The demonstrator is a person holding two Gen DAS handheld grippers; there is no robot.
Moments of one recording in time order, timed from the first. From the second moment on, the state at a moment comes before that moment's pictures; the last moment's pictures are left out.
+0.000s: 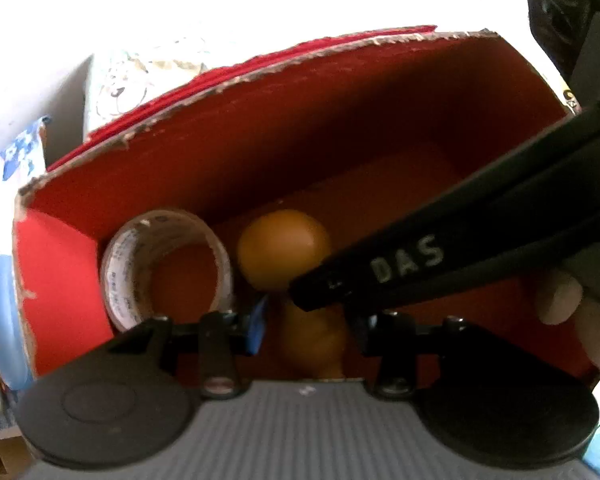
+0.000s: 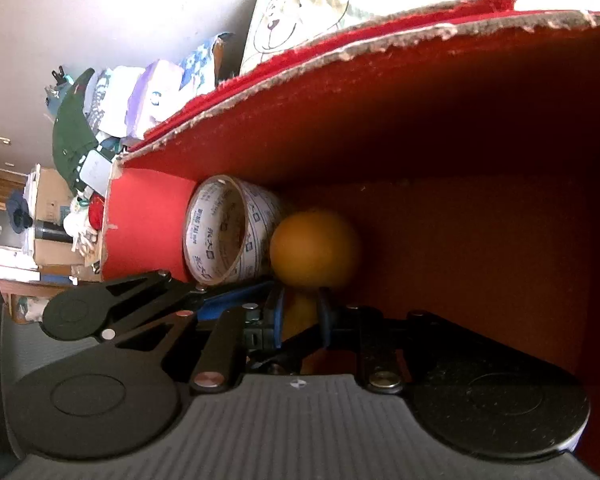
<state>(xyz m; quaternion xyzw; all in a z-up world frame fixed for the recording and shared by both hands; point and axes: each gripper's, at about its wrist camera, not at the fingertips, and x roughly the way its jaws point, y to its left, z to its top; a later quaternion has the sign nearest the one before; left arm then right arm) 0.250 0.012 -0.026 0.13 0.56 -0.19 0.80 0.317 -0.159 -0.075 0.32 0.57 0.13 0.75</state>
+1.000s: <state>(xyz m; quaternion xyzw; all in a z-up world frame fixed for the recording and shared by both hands) 0.244 0.015 -0.027 0.12 0.54 -0.15 0.82 0.303 -0.186 -0.077 0.39 0.50 0.07 0.77</state>
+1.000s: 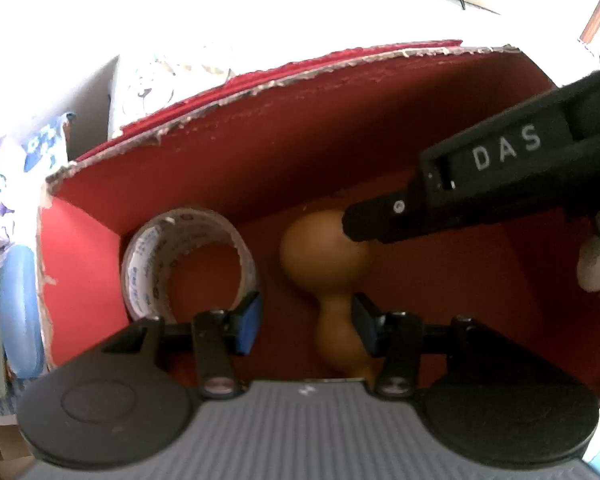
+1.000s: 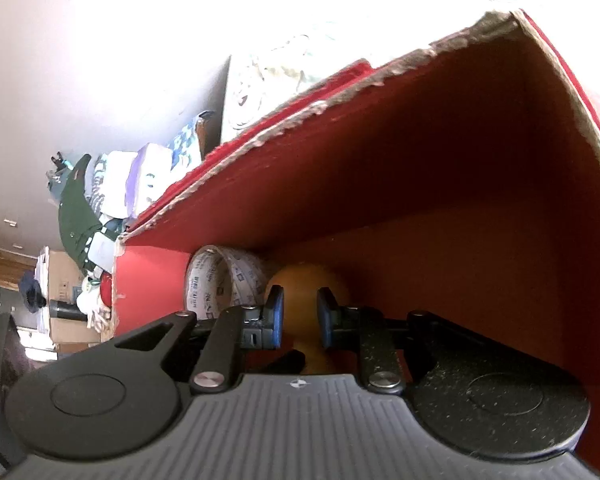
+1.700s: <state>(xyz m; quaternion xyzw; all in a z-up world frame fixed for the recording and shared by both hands) 0.244 0.004 -0.034 0.15 0.53 -0.15 0.82 0.311 -0.164 -0.084 0.34 0.55 0.07 0.76</state>
